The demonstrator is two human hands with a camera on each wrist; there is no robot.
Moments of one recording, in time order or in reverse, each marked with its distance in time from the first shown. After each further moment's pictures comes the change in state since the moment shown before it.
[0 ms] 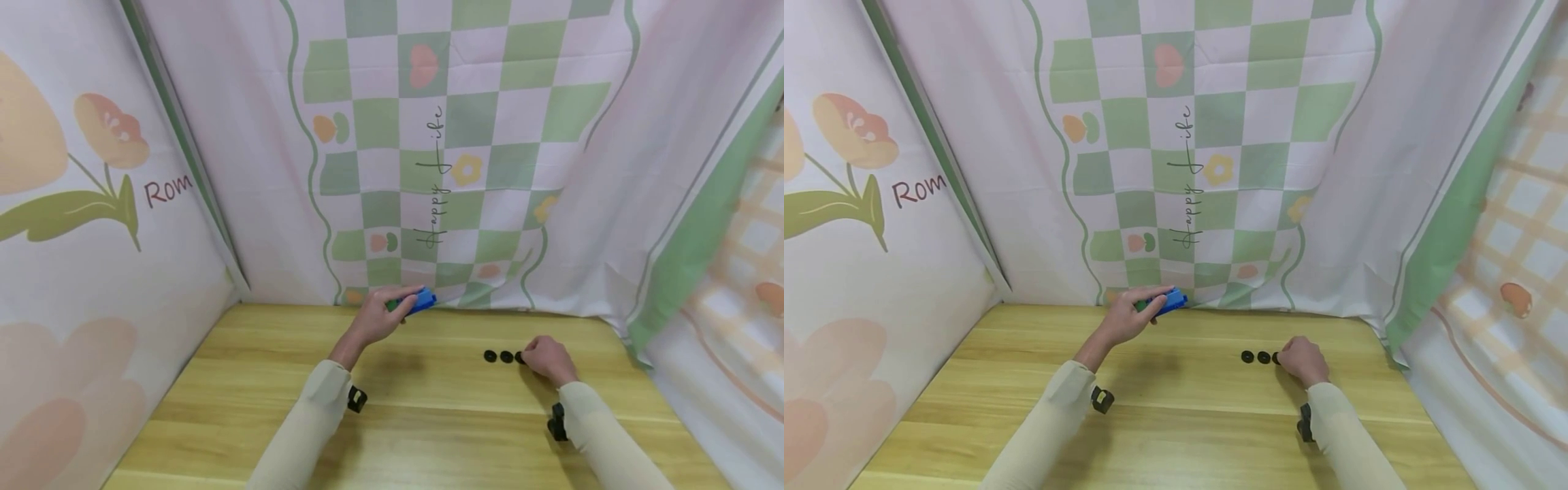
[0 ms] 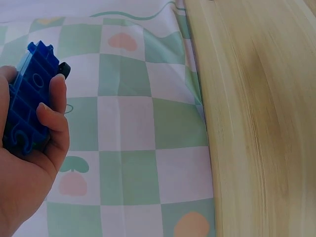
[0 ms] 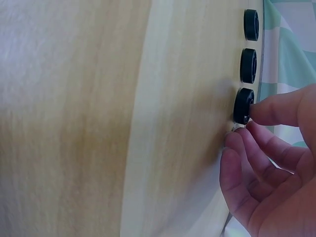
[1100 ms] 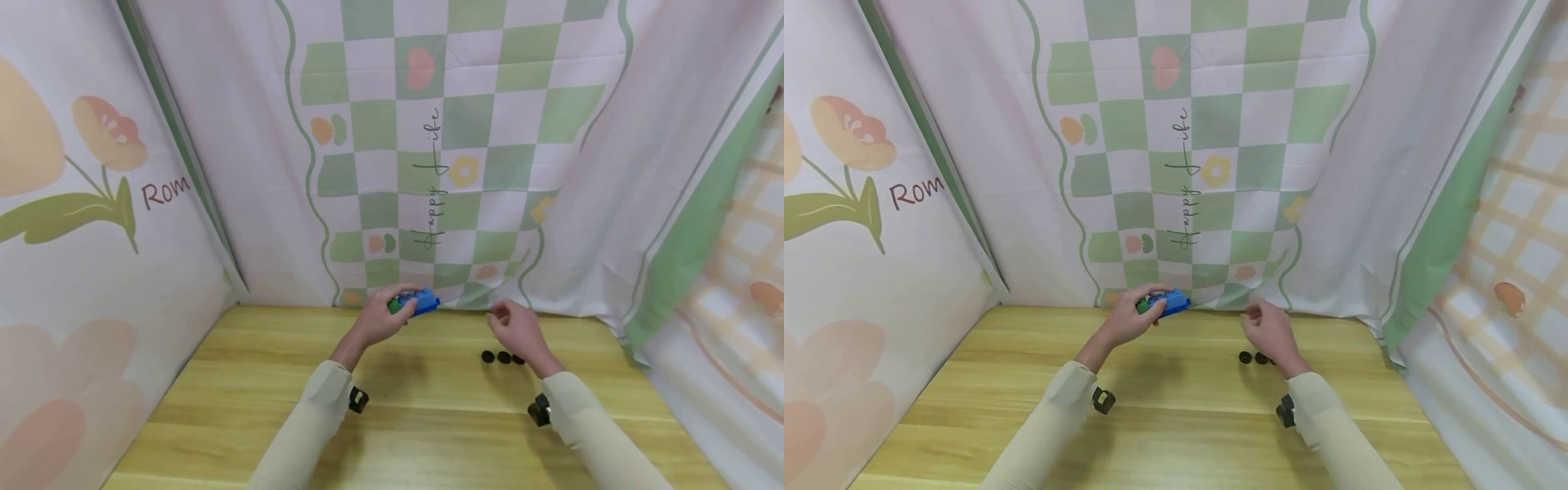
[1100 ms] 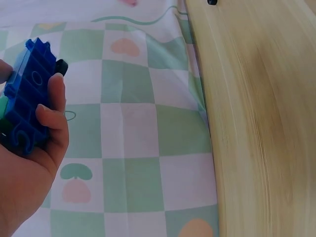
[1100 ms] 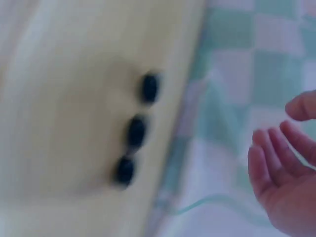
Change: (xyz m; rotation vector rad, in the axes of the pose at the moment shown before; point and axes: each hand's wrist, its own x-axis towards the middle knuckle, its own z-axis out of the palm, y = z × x) left_hand 0.000 0.006 0.004 -0.055 -0.012 -0.084; right_hand -0.011 -0.086 -0.010 0.138 0.259 -0.388
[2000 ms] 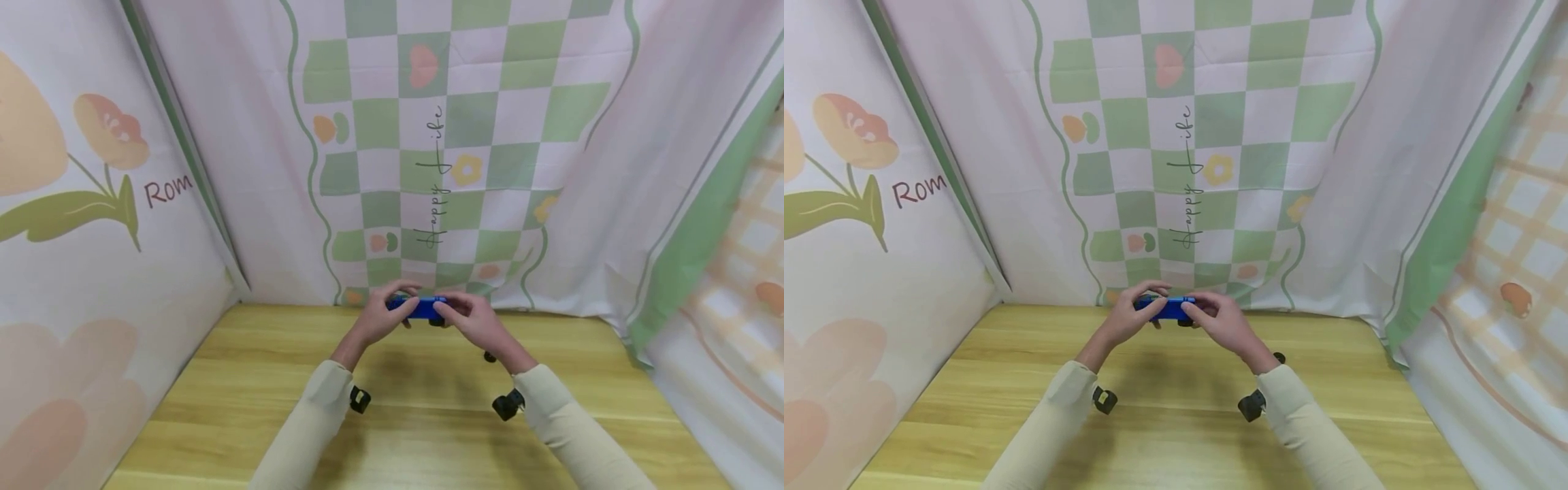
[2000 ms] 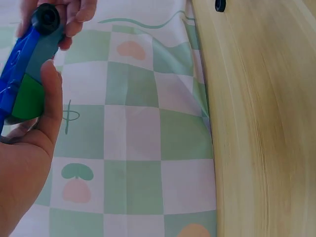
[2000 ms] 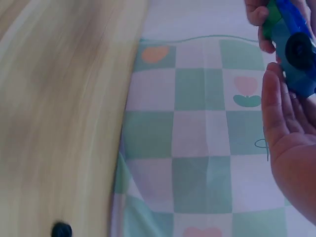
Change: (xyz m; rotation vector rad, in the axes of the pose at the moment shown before) left_hand -0.001 -0.001 -0.003 -0.222 -0.010 0.041; right_hand 0.007 -0.092 0.015 0.461 -0.249 -0.104
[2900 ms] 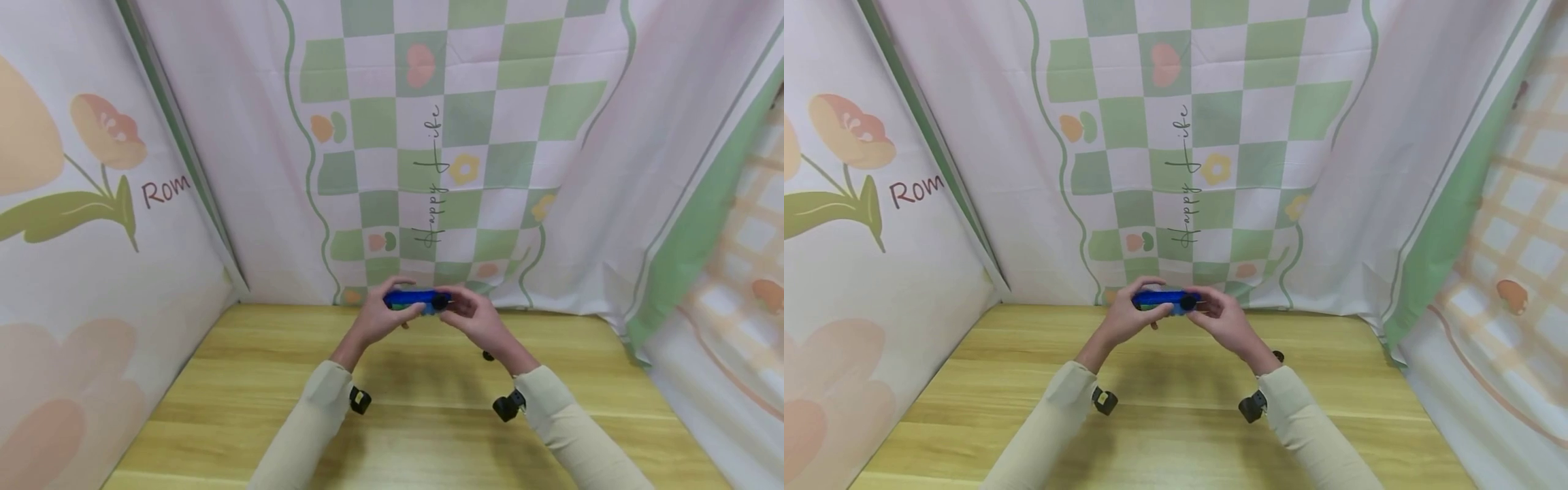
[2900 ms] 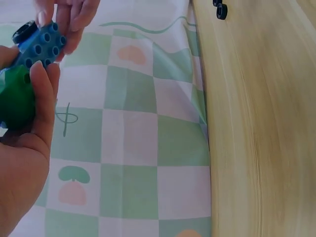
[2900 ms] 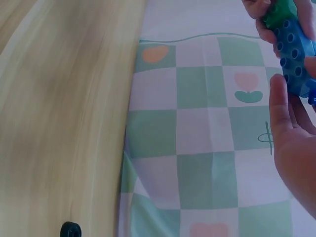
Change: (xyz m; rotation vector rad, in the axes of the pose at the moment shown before) left_hand -0.002 0.001 0.001 -0.042 0.055 -0.075; right_hand -0.006 0.006 -0.004 0.169 -0.028 -0.061
